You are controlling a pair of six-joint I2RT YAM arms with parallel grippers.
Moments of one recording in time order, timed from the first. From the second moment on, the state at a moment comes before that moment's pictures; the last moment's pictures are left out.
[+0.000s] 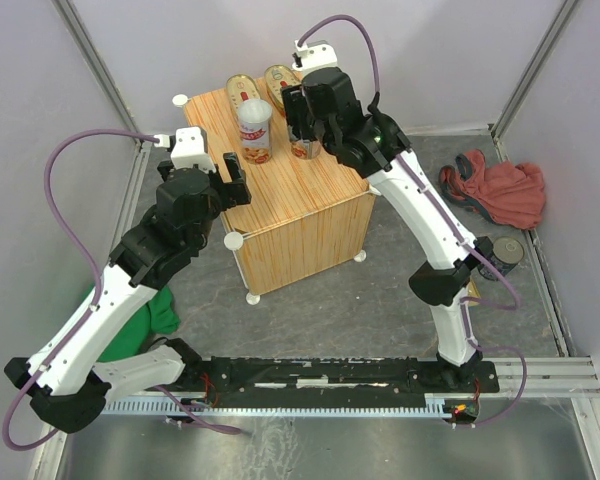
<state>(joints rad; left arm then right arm) -0.68 1.03 1.32 -0.54 -0.65 -0.31 0.79 2.06 2.63 -0.92 0.49 0.14</state>
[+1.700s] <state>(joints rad) -0.68 1.03 1.30 -0.52 -0.64 -0.31 0.76 2.10 2.61 -0.81 0.41 0.16</state>
